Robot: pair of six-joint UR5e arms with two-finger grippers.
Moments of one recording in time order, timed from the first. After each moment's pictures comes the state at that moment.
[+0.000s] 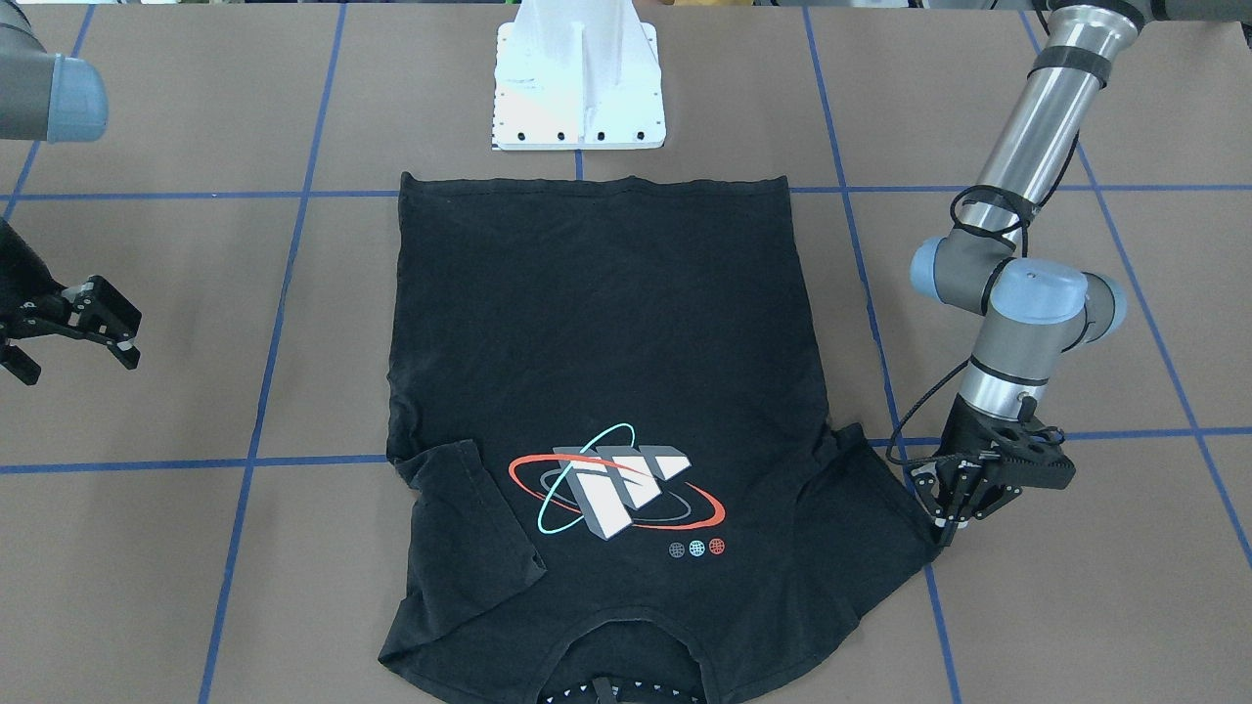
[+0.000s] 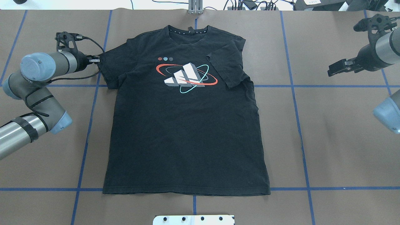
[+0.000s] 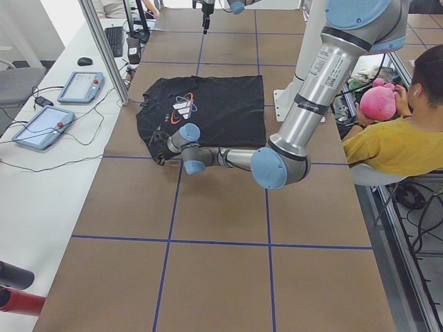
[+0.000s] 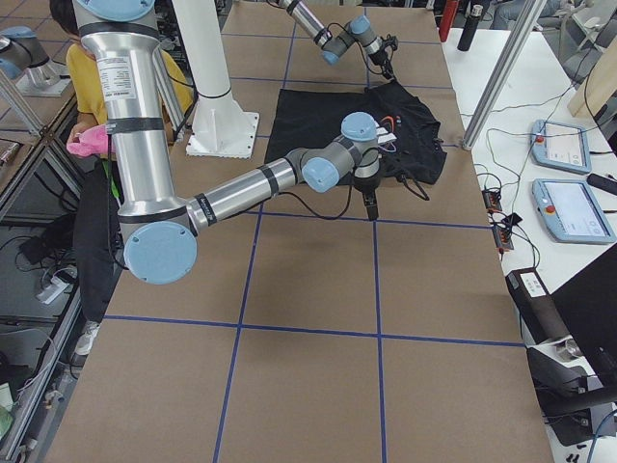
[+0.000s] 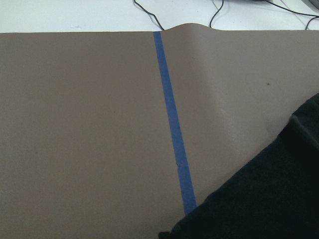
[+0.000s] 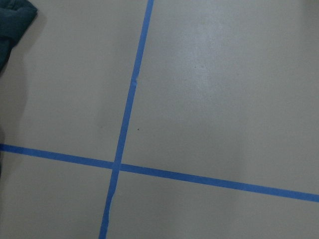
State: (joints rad) left arm -0.85 -2.05 -1.05 -2.73 -1.61 -0.97; right arm 1.08 -1.44 1.85 -1.31 2.10 0.64
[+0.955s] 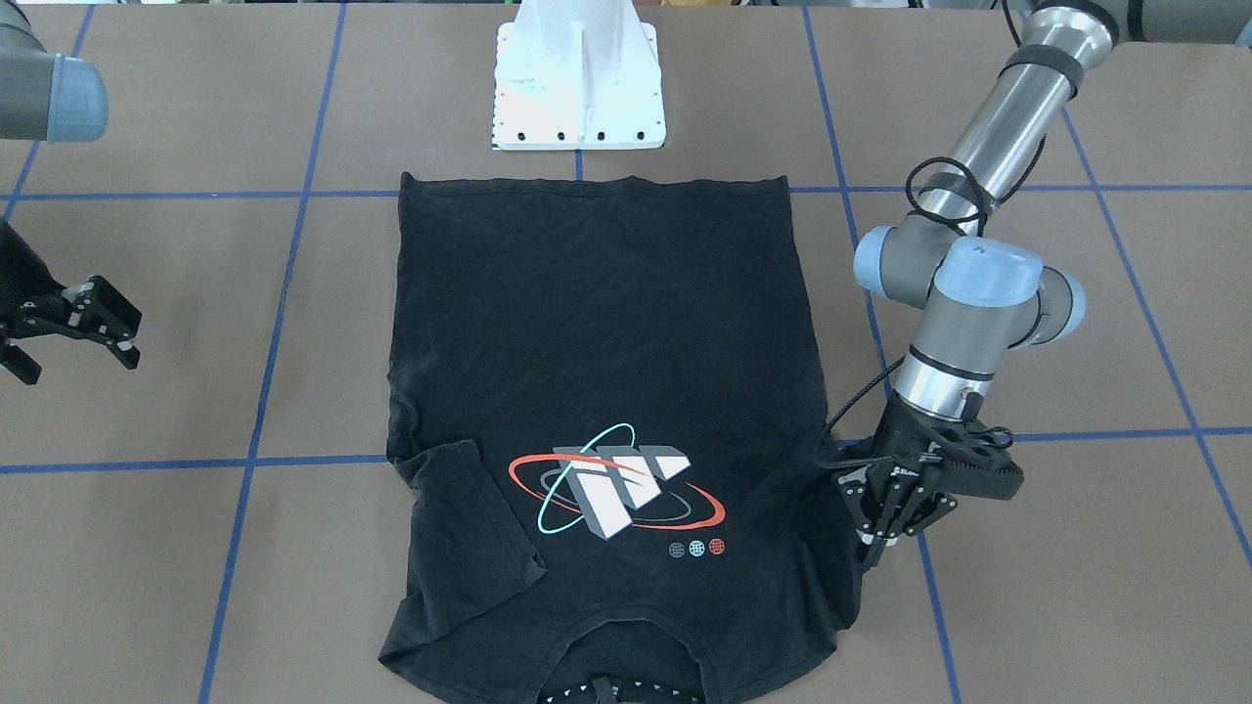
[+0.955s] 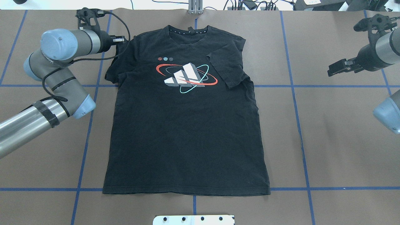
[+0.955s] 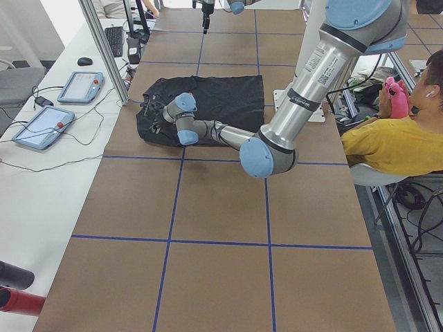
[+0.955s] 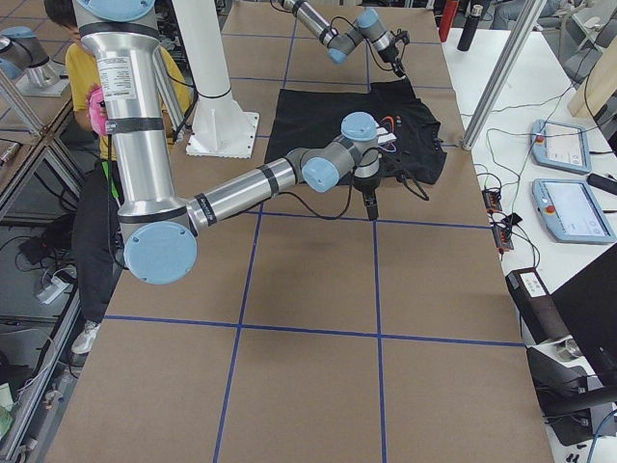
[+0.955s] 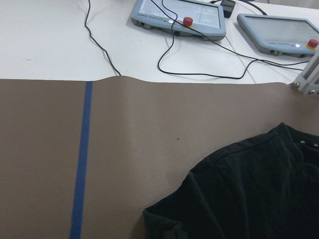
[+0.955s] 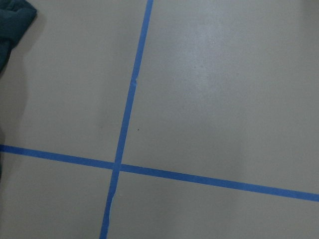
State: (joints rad) left arm -0.84 -2.21 -1.16 -2.54 -1.63 -1.08; right arm 1.08 -1.44 1.85 -1.31 2.10 0.64
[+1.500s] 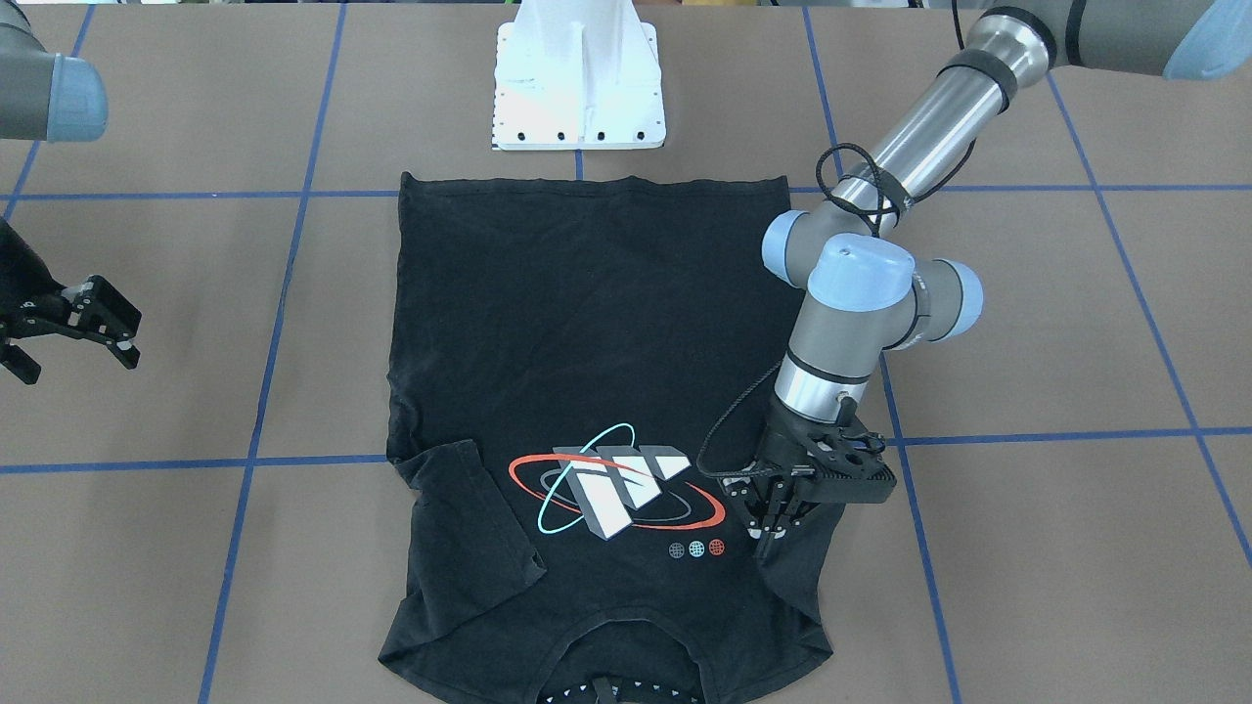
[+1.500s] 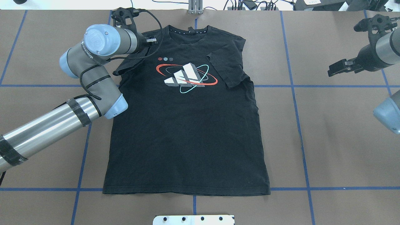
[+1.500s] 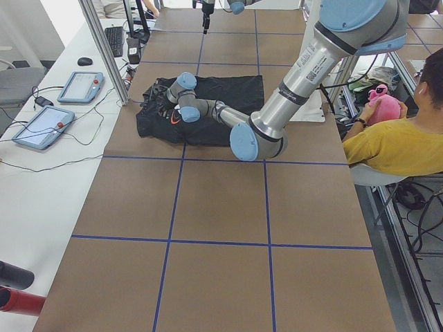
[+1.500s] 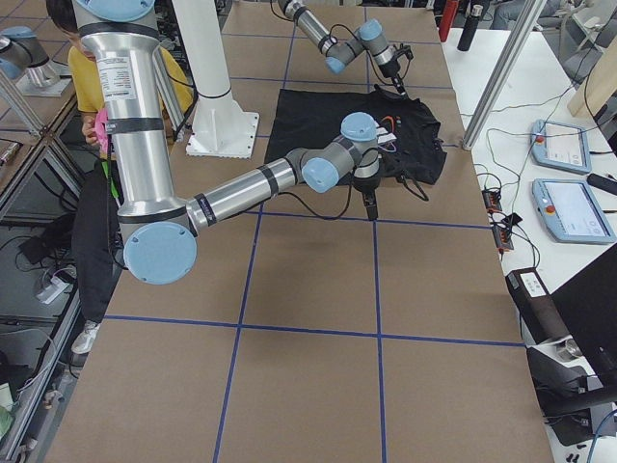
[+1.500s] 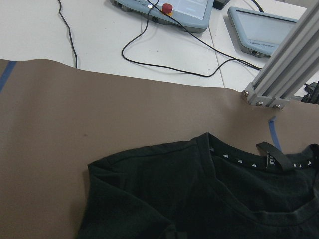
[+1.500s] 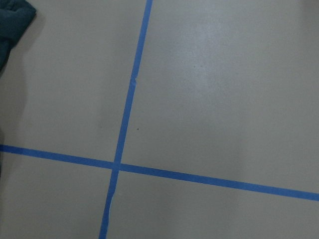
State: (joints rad) left arm -0.76 -2.34 -1.13 -2.40 -1.62 -1.22; right arm 1.08 -1.44 1.85 -1.31 2.10 0.64
